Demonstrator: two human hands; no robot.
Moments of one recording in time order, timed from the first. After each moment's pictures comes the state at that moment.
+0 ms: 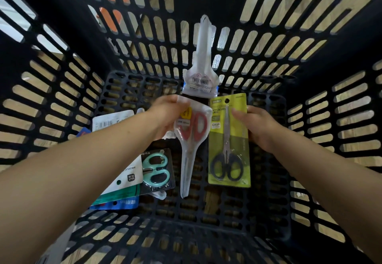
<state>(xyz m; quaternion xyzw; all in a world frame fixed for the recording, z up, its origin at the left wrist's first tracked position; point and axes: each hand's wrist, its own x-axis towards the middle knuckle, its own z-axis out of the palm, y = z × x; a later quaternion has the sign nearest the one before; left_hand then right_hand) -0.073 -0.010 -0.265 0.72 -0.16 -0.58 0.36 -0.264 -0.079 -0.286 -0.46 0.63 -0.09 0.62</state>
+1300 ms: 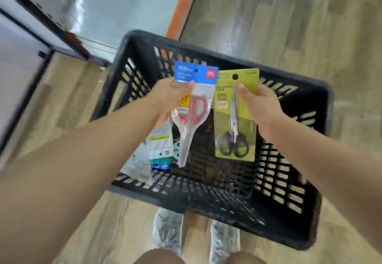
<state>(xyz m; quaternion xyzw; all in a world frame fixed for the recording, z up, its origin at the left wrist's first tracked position) -0.041 0.019 -0.033 0.69 -0.15 -0.55 0.45 -0.202 -0.061 -0.033 -0.50 0.61 -0.17 0.58</state>
